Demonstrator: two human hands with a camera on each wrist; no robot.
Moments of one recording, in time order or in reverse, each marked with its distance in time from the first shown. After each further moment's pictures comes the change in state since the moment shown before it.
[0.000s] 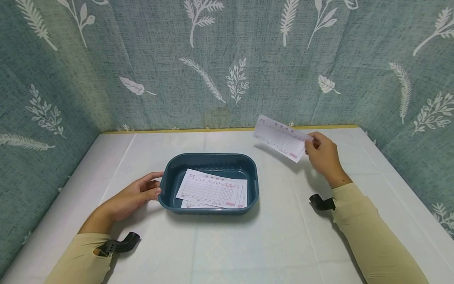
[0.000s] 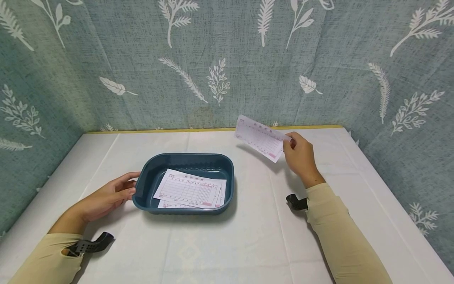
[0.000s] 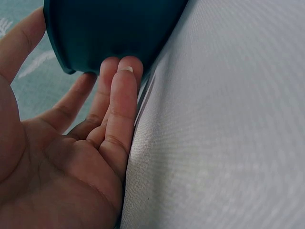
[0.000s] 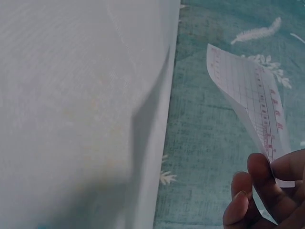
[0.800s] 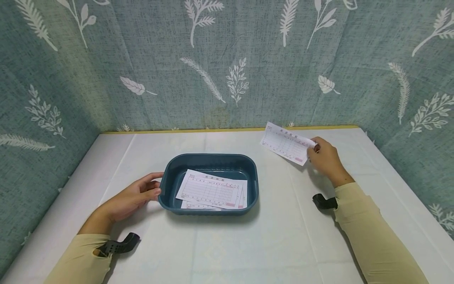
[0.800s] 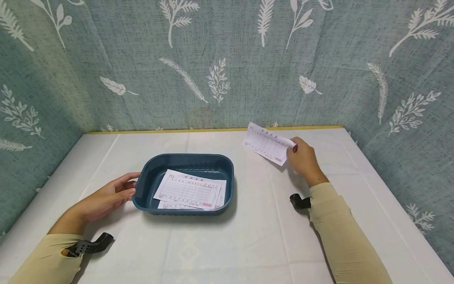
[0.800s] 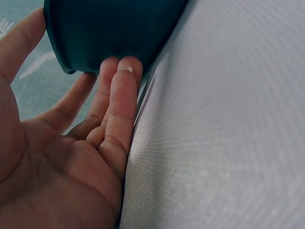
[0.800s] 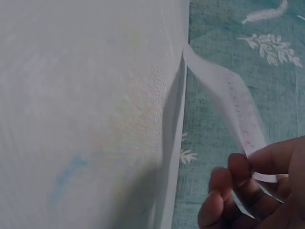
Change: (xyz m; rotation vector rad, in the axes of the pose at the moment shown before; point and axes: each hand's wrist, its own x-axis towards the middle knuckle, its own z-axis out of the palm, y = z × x) left_hand -0.002 -0.001 0.000 0.003 0.005 -0.007; right_hand 0.004 0.023 -0.006 -0.104 -0.185 0.066
